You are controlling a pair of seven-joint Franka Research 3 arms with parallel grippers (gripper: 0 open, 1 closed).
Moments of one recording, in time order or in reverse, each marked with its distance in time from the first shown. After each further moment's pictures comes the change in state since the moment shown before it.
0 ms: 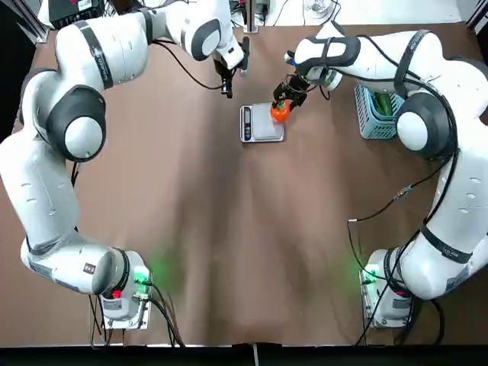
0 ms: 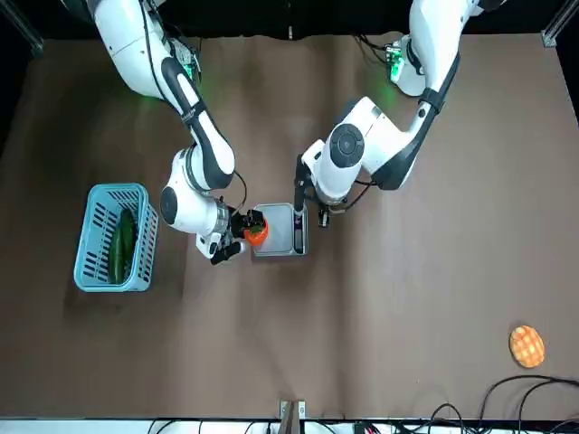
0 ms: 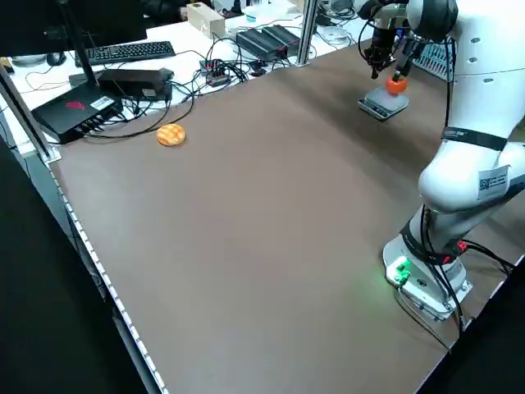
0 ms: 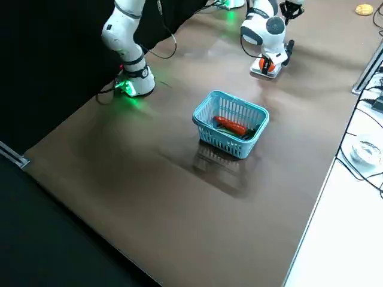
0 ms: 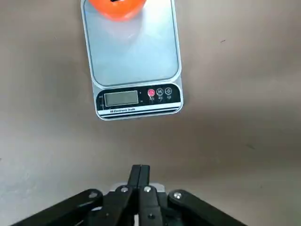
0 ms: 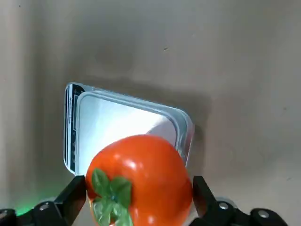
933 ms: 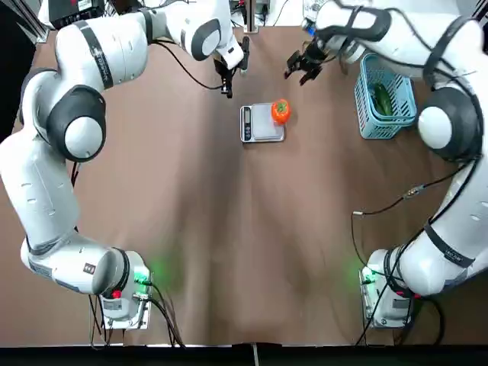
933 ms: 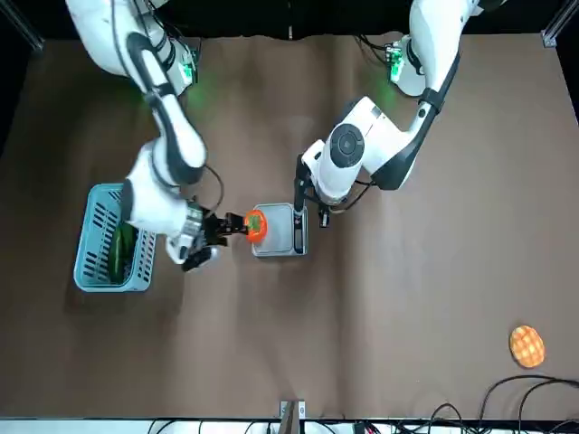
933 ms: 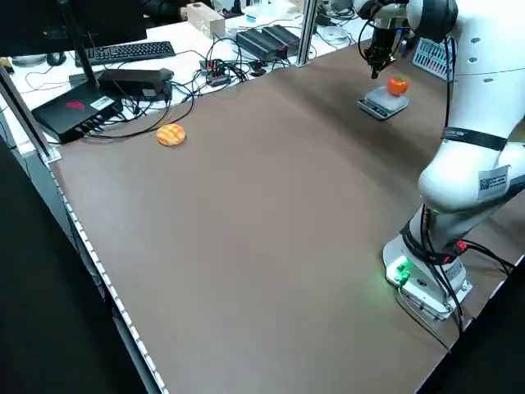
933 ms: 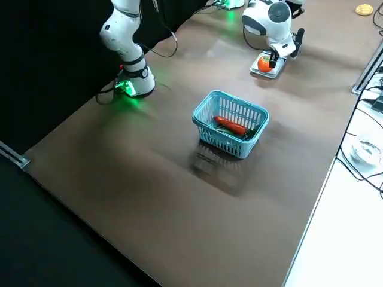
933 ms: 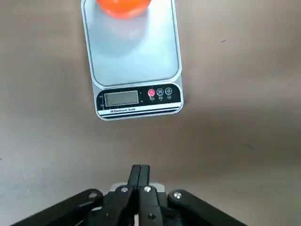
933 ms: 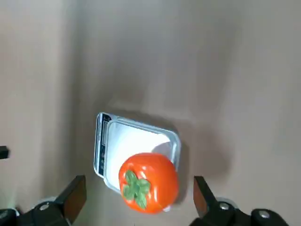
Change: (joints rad) left arm 0.000 0.000 0.000 0.001 0.000 0.000 0.000; right arm -0.092 -0.128 -0.019 0.019 -0.001 -0.099 0.000
